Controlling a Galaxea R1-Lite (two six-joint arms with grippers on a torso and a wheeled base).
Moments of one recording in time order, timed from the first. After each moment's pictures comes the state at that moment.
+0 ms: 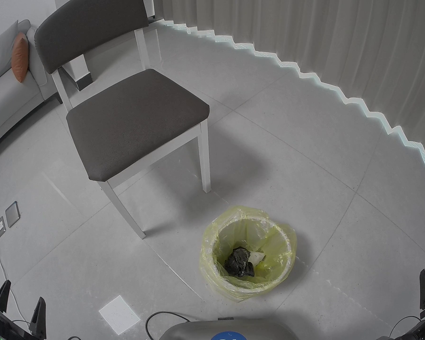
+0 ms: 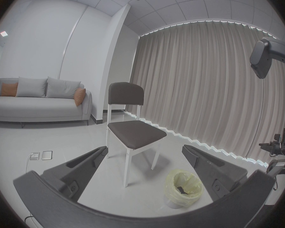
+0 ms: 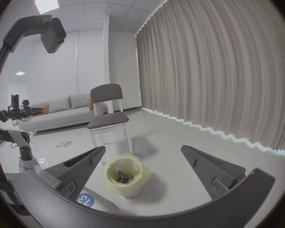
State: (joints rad) left arm 0.00 0.01 -0.02 0.02 -0.01 0.00; right arm 0.00 0.01 -0.02 -0.07 -0.10 0.09
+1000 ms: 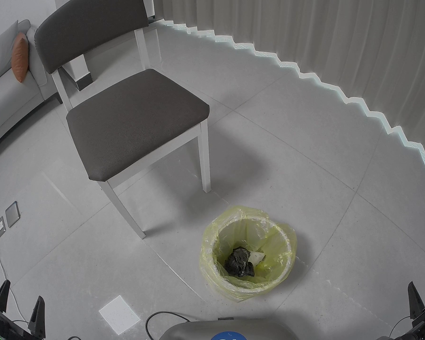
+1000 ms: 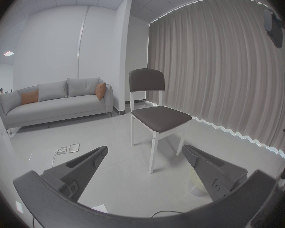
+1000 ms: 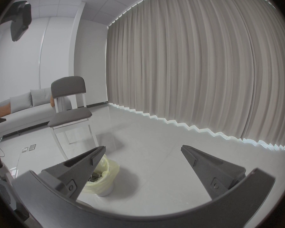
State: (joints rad) left arm 0.00 0.01 -0.02 0.02 0.00 -0.01; right arm 0.00 0.01 -0.02 0.01 -0.01 0.01
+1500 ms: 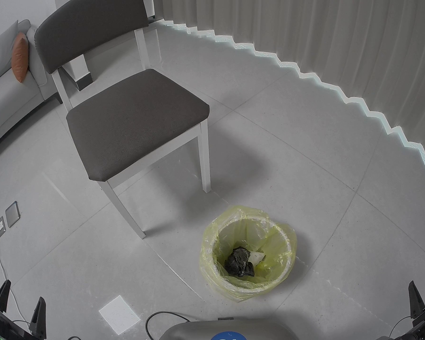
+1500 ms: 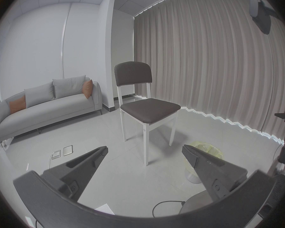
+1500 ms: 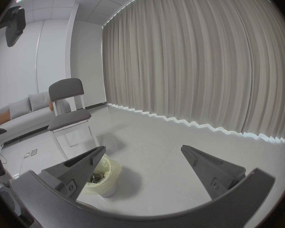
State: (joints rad) left arm 0.00 0.01 -0.02 0.02 -0.01 0.00; right arm 0.00 0.01 -0.02 0.00 -0.01 0.01
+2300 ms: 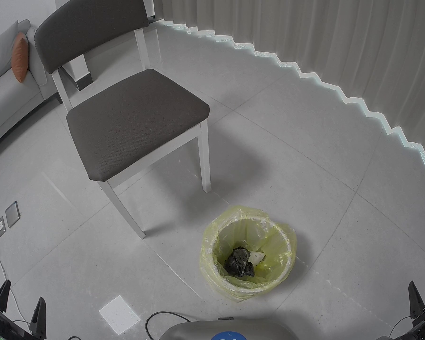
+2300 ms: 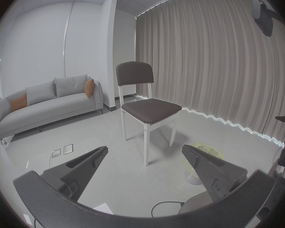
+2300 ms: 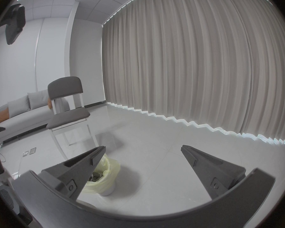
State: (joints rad) left arm 0.00 0.02 -0.02 0.02 -0.01 0.00; right arm 0.00 0.02 -0.02 0.00 -0.01 0.00
